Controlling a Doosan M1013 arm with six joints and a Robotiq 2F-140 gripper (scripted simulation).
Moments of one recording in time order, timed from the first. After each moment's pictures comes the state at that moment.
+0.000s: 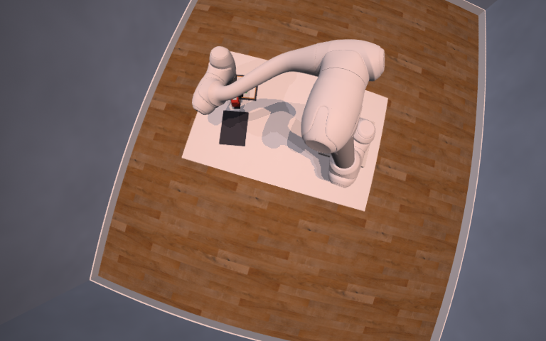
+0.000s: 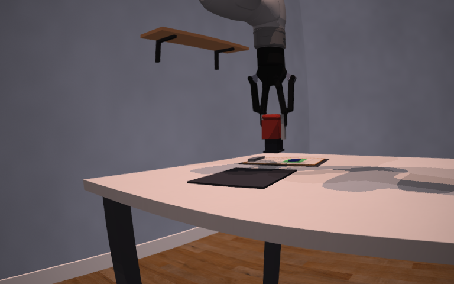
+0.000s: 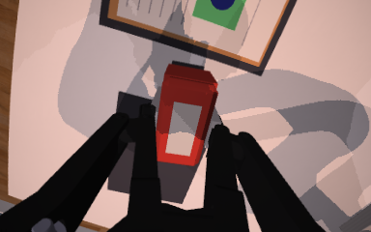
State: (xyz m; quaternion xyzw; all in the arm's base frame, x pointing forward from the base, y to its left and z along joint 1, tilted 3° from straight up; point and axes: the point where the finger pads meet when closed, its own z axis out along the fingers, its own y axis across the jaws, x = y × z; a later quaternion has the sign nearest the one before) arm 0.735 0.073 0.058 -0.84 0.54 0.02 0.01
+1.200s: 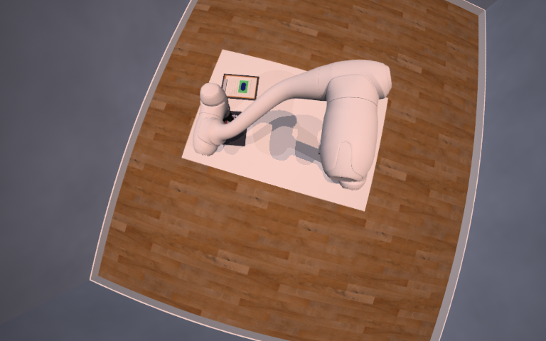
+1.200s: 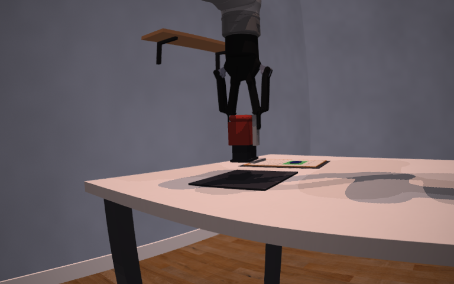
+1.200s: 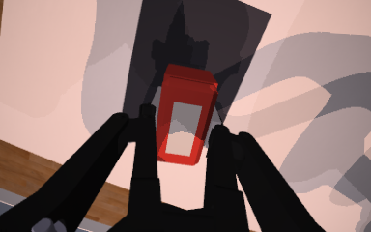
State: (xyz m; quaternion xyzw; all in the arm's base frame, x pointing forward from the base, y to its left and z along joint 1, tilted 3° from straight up) arm 0.691 0.238 0.066 -0.85 0.53 0.02 0.01
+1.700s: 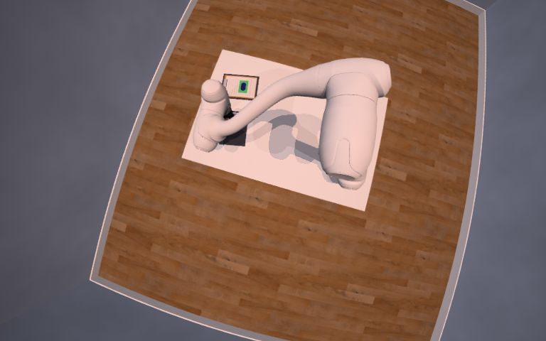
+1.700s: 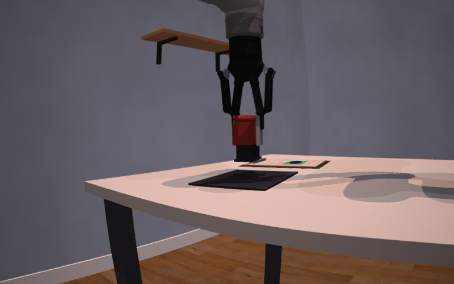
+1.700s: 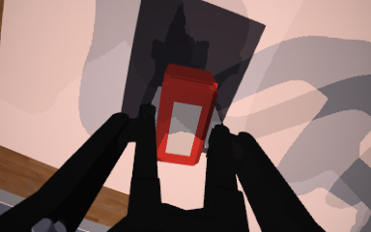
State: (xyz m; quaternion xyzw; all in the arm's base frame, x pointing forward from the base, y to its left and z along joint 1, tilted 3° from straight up) arm 0.694 0.223 0.065 -0.85 0.53 0.02 0.01
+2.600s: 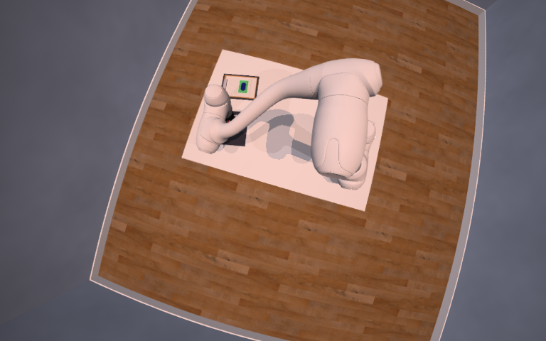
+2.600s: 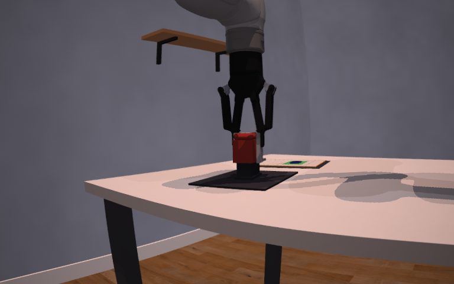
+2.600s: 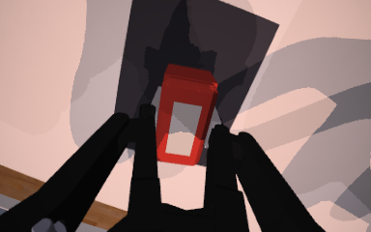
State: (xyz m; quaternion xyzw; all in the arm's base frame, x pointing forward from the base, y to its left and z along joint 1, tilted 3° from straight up) arm 0.693 0.224 0.027 -0.85 0.53 0.02 0.01
